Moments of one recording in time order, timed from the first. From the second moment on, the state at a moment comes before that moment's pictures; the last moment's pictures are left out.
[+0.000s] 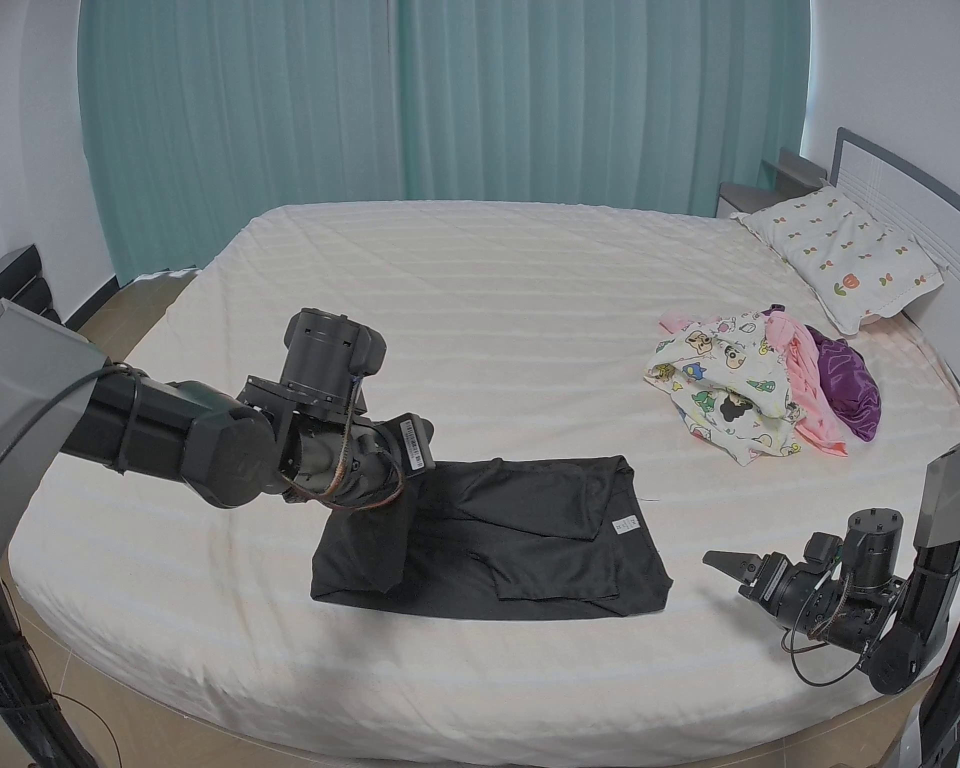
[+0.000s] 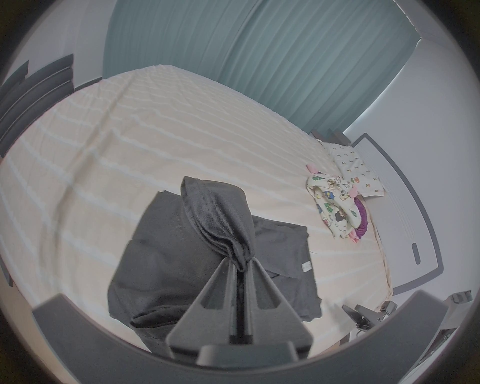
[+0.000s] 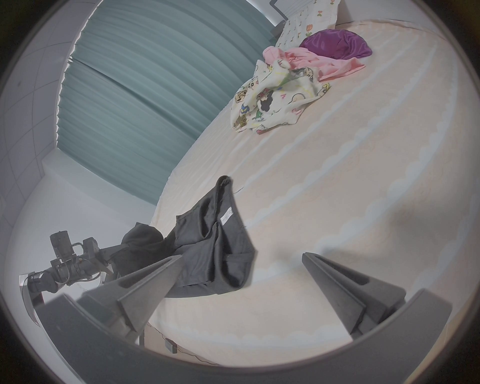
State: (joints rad) left arm -0.51 1.97 -1.21 -0.10 0.03 -0.64; right arm 0.21 2.03 -0.02 -1.55 0.19 0.79
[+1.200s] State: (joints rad) left arm -0.65 2.07 -1.38 0.01 0.03 -0.73; right arm 0.21 2.03 -0.02 -1.55 0.18 0.79
